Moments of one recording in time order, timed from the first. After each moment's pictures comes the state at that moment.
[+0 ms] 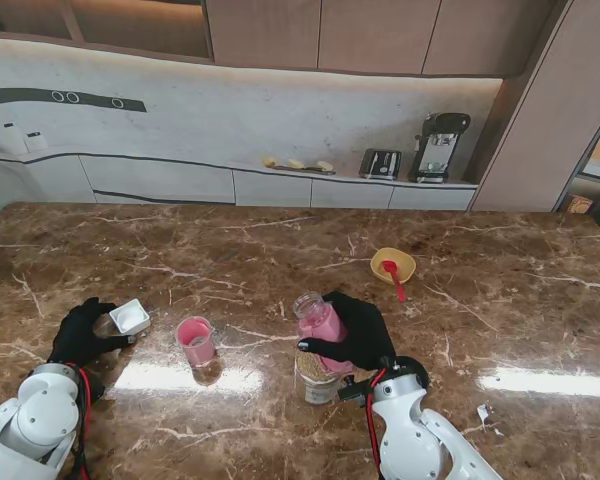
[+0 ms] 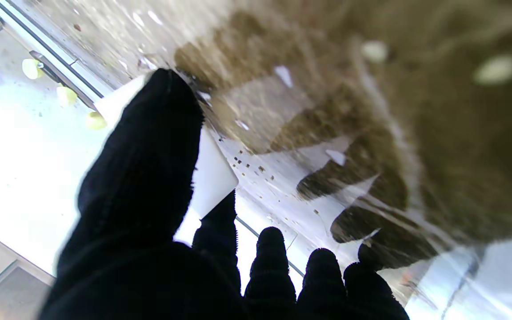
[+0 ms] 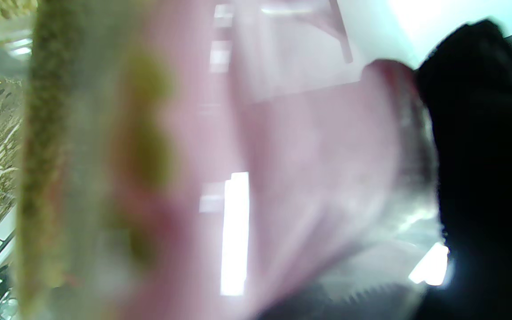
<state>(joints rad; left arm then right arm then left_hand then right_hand) 1.66 -1.15 -1.55 -1.26 0.45 -0.01 0.16 -1.69 -1.23 1.08 -1.54 -0.46 -0.39 -0.53 0.94 -0.53 0.23 -0.14 0.30 -0.12 0.65 0.76 0.15 -0.04 0.11 0.40 0.02 0.00 0.00 0.25 -0.03 -0.09 -0.04 0.04 0.42 -0.90 0.79 -0.30 0.82 0.11 0.81 0.39 1.21 0.07 0.36 0.64 1.15 0.10 0.63 0.56 0.78 0.18 1.32 0.36</state>
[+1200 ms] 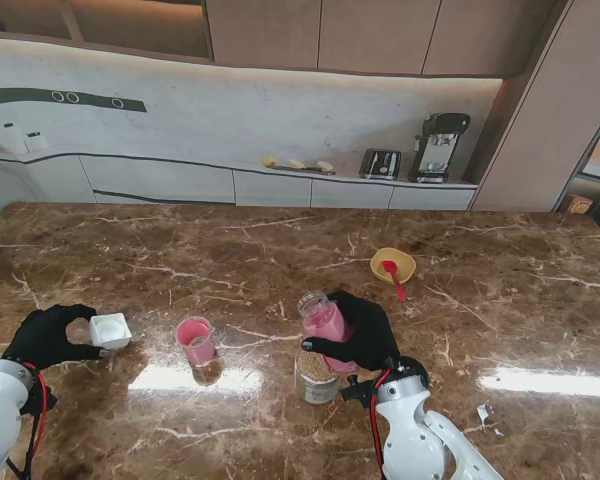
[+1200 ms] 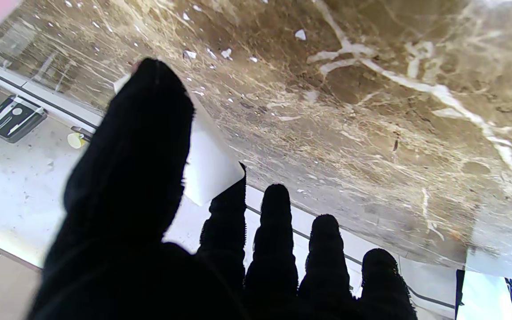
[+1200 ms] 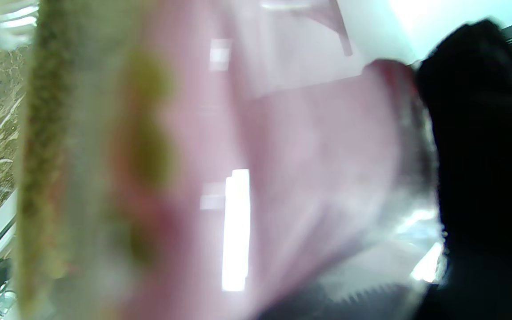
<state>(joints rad) 1.88 -1.09 -1.75 -1.65 0.68 0.00 -0.14 -1.71 -1.23 1.09 -1.55 -0.47 -0.41 -0.54 0.90 -0.58 0.25 -0.14 0.40 -0.03 0.65 0.77 0.46 0.00 0.30 0.38 0.18 0.05 0.14 0.50 -0.04 0.07 0.07 0.34 0.42 -0.90 0.79 -0.30 0.82 0.11 0.81 0.39 1.21 0.07 0.36 0.64 1.15 0.10 0.63 0.56 0.78 0.18 1.32 0.36</state>
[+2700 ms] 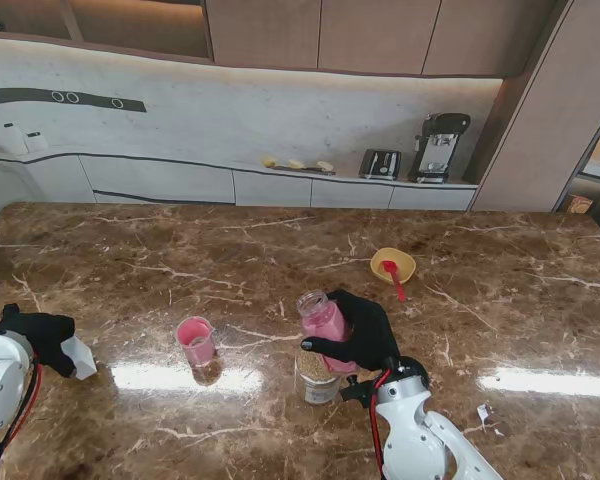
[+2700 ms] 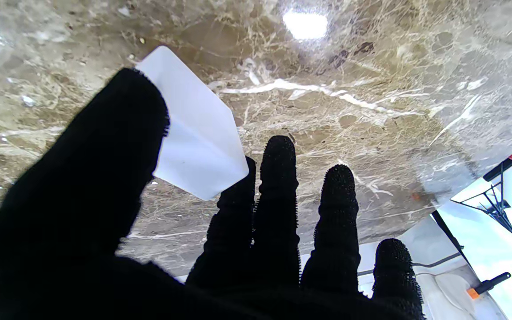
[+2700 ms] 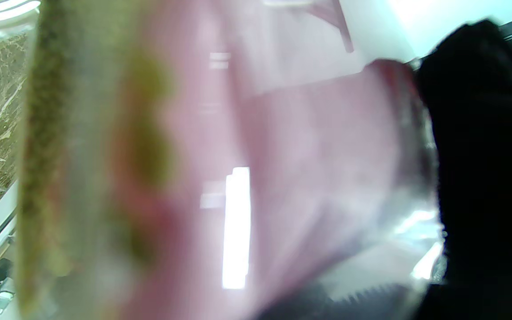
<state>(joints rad) 1.83 -1.02 -1.71 -1.83 1.26 0.10 -0.64 -1.72 -1.23 1.10 -1.57 -0.47 -0.41 -0.54 0.64 -0.66 0.63 -0.16 0.46 0.05 0.65 0.89 0.79 0.03 0.47 0.79 0.46 0.18 0.34 0.69 -0.08 0.18 0.17 0.73 0.42 -0.90 0.79 -0.30 0.82 0.11 0.81 0.39 1.21 0.07 0.36 0.64 1.15 0.10 0.63 0.56 0.78 0.18 1.32 0.36</state>
